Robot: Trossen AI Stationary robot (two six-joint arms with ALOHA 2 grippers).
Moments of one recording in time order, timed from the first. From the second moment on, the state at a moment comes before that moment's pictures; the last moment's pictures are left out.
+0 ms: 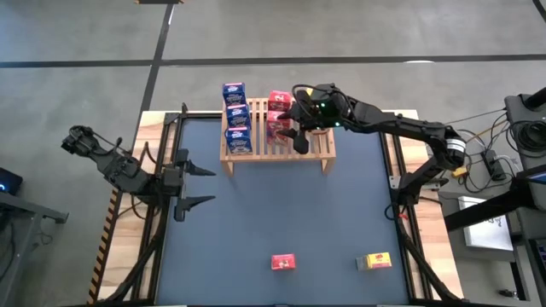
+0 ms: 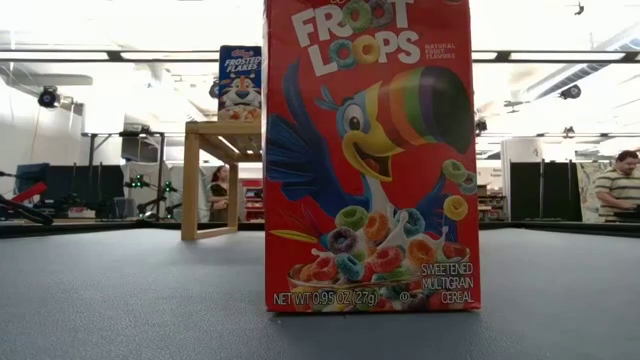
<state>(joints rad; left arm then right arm) -0.57 0.72 0.83 -0.29 -0.62 -0.04 -0.38 1.55 1.43 -0.31 -0.23 -0.26</state>
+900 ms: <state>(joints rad) -0.57 0.53 0.22 0.54 -0.62 0.20 -0.36 1.57 1.64 -0.42 -0.18 -0.26</state>
